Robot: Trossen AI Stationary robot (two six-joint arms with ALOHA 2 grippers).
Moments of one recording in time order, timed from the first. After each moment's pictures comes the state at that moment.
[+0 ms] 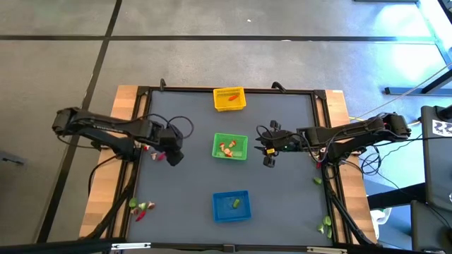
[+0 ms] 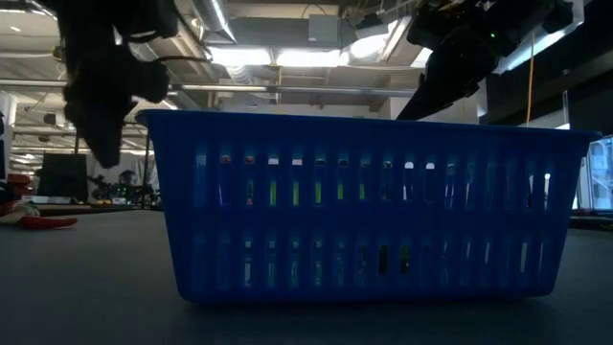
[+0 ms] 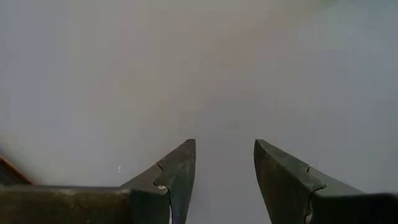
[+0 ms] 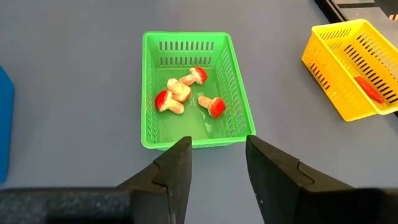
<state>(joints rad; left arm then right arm) -0.03 1.15 0.75 -0.99 -0.16 -0.81 0.08 1.23 0.76 -0.24 0.28 0.10</state>
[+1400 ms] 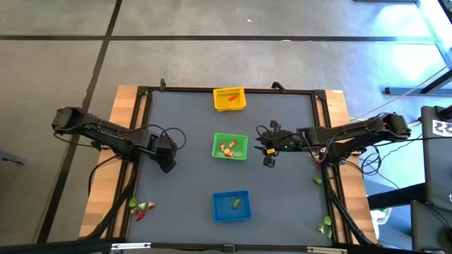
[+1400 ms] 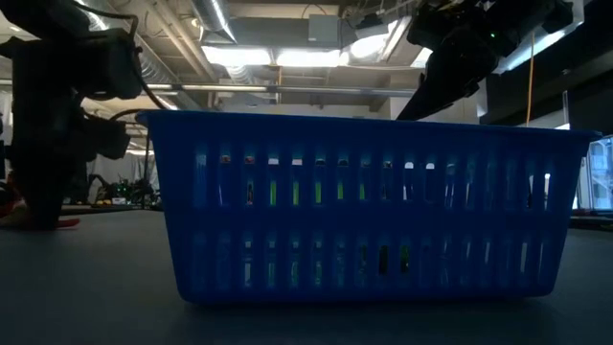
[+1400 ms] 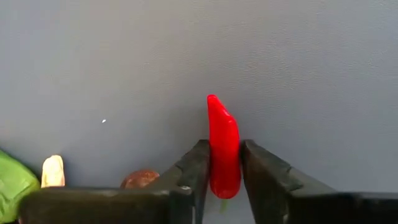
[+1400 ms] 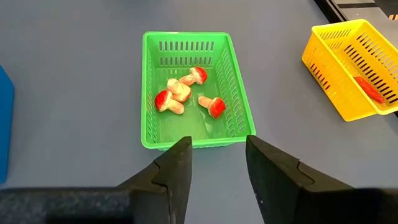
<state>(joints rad) -0.08 1.14 0.44 -0.80 -0.09 -0.91 0.08 1.23 0.76 -0.24 0.28 0.10</state>
